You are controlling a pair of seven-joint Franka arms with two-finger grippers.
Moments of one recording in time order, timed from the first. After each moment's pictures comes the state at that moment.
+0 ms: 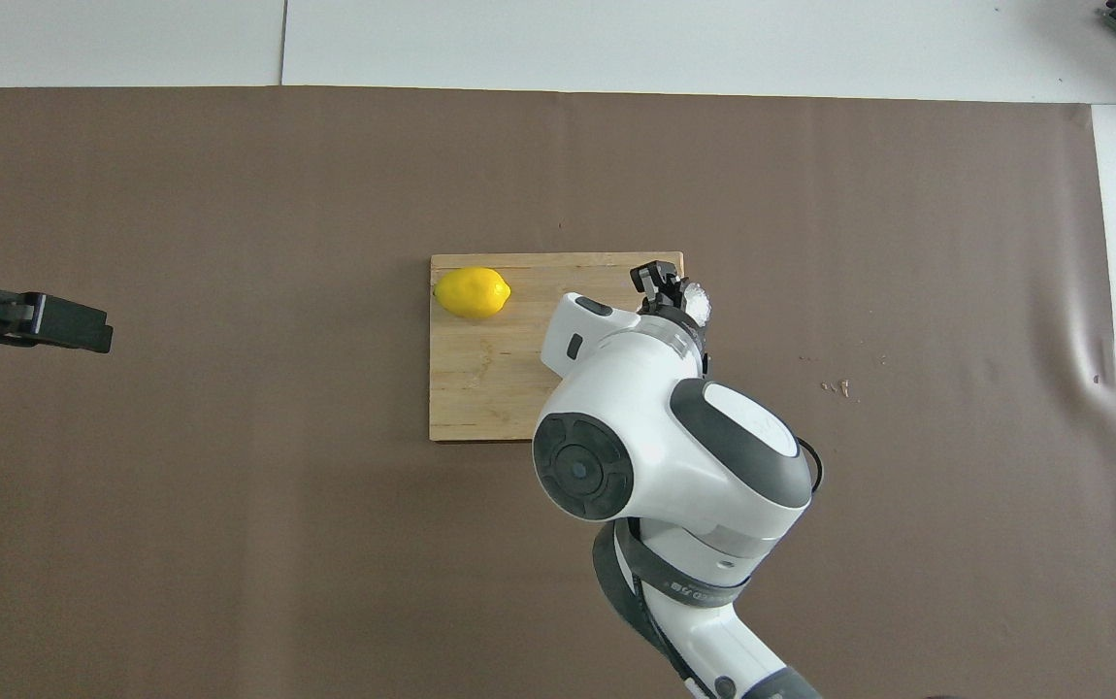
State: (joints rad) left arm 0.04 -0.07 -0.12 -1.63 -0.02 1.56 0.06; right arm 0.50 0.18 0.09 -1.89 -0.77 2.13 -0.91
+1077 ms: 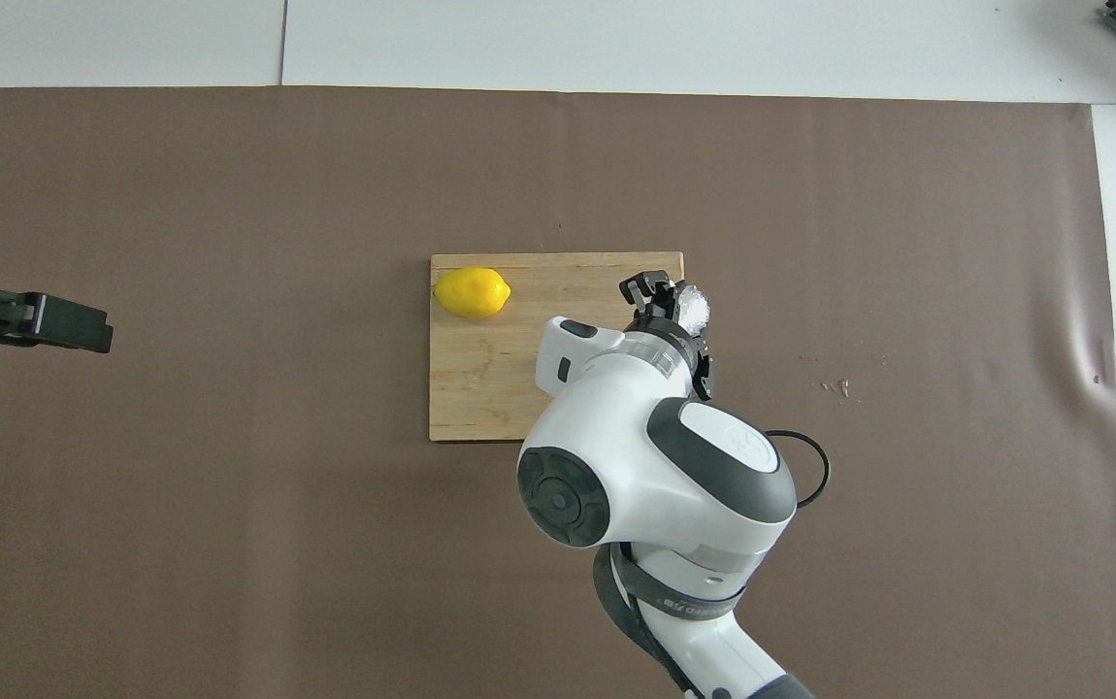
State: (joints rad) left arm 0.04 -0.07 -0.12 -1.63 -0.02 1.56 0.06; right arm 0.52 0.18 0.10 -1.92 -0.87 2.13 -0.93
